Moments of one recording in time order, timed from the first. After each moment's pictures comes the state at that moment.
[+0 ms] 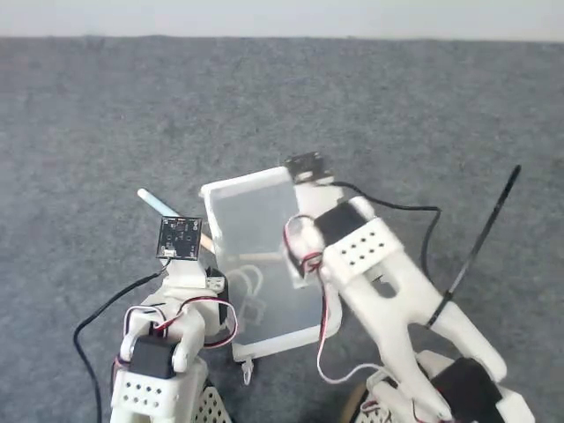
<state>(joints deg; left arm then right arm) 4.8 -103.4 97.2 72.0 13.8 -39.3 -20.3 31.6 81.8 -17.3</state>
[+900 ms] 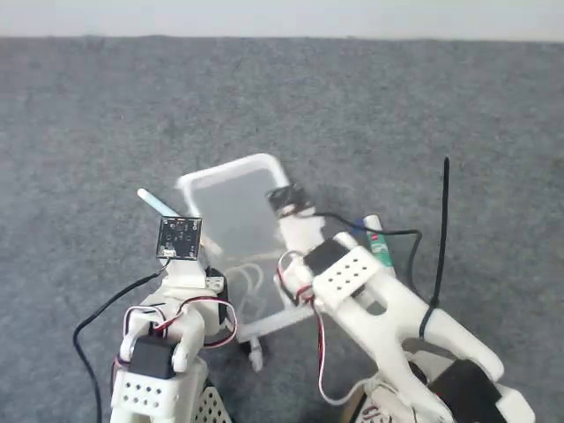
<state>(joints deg) 4.7 -103.4 97.2 72.0 14.2 -41.9 -18.8 48.1 59.1 -17.3</state>
